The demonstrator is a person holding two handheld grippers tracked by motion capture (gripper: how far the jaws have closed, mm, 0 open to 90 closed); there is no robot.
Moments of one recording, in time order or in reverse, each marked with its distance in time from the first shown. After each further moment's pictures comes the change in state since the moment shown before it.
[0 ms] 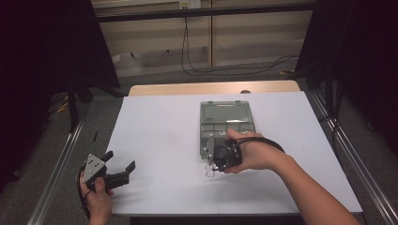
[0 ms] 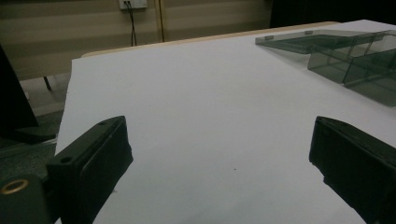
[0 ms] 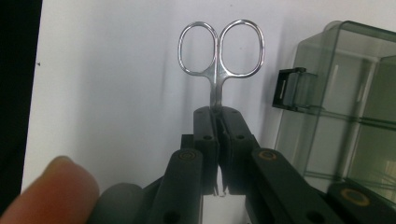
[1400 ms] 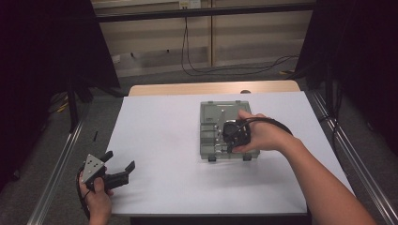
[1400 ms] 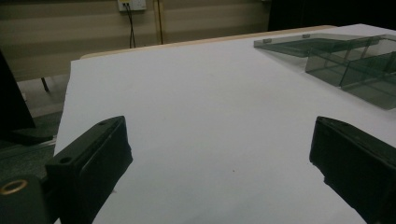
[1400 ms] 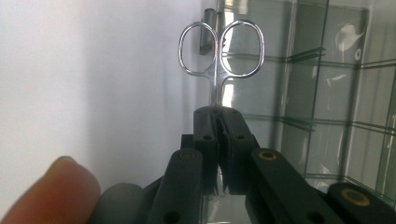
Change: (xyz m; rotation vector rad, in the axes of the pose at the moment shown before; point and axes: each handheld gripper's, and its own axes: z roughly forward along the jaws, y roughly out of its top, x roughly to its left) left arm 0.001 0.000 0.000 -0.011 -0.011 -0.007; right arm -0.046 -0.033 -0.023 0.013 0.001 0.135
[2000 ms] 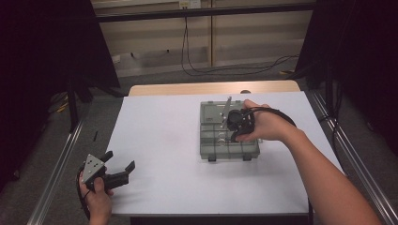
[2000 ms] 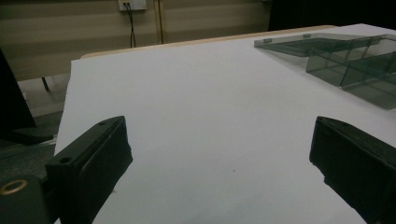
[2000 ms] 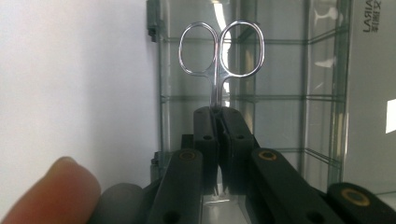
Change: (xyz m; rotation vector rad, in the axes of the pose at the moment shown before) left arm 0.000 0.000 0.000 0.001 -0.001 0.002; right arm -0.029 -0.015 -0.012 -0.008 -0.028 0.077
